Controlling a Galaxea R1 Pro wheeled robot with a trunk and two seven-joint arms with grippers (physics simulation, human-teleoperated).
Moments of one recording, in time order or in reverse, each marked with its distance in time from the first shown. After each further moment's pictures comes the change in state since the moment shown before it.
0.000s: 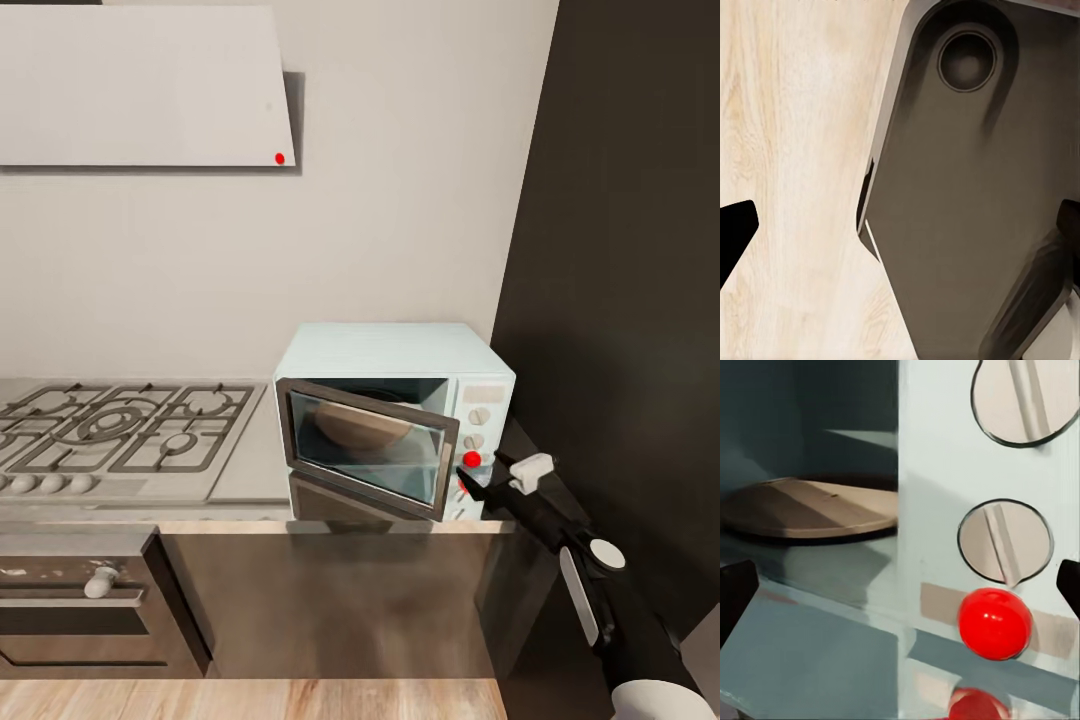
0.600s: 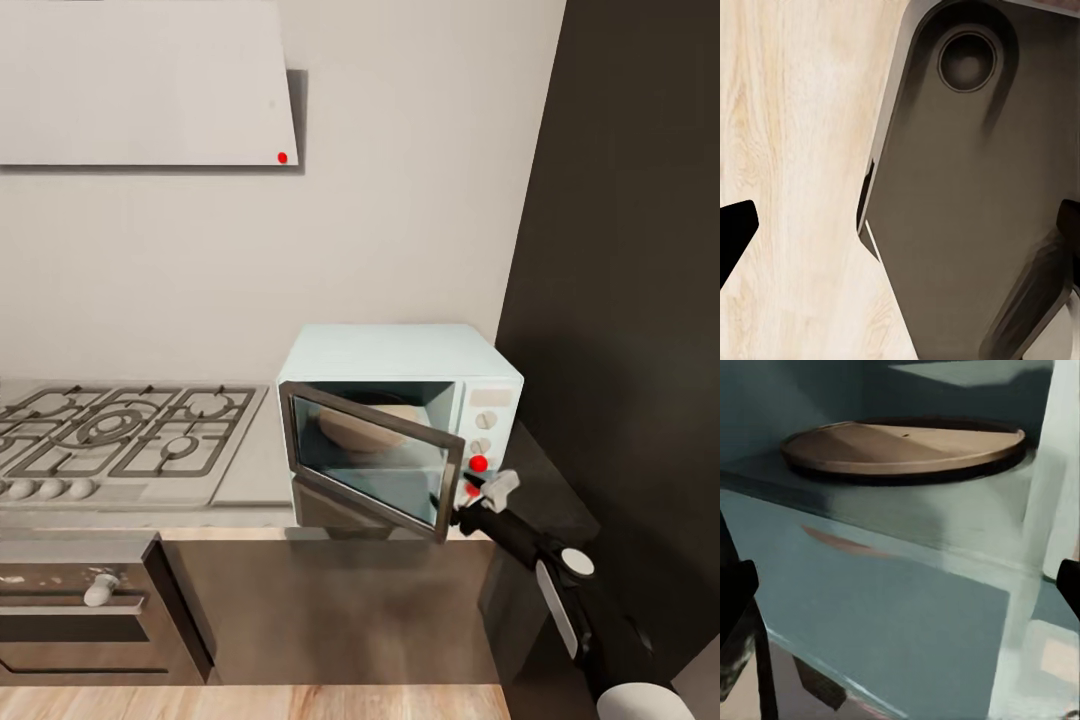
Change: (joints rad) left arm 0.000 0.000 0.000 0.000 0.000 -0.001 0.001; right arm 0.004 0.009 0.111 0.098 0.001 0.004 0.027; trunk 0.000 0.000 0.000
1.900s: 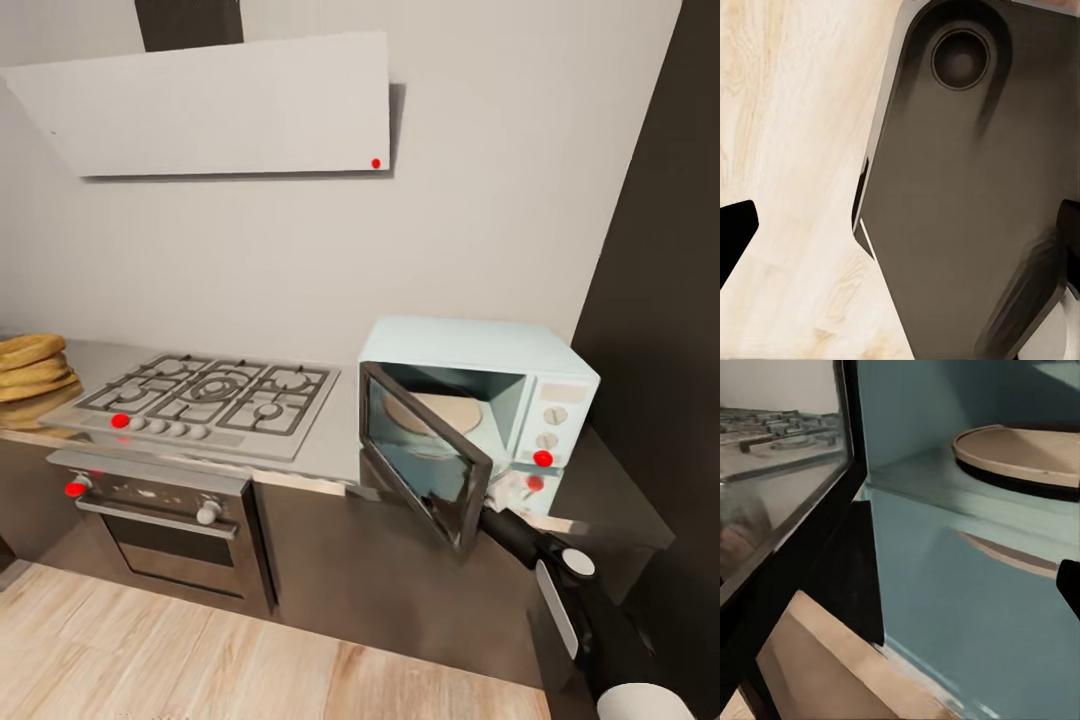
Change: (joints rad) left arm 0.000 -0.006 0.000 0.000 0.000 0.001 0.000; right arm 0.000 0.000 -0.002 -0.001 -0.013 -0.007 -0.006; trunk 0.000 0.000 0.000
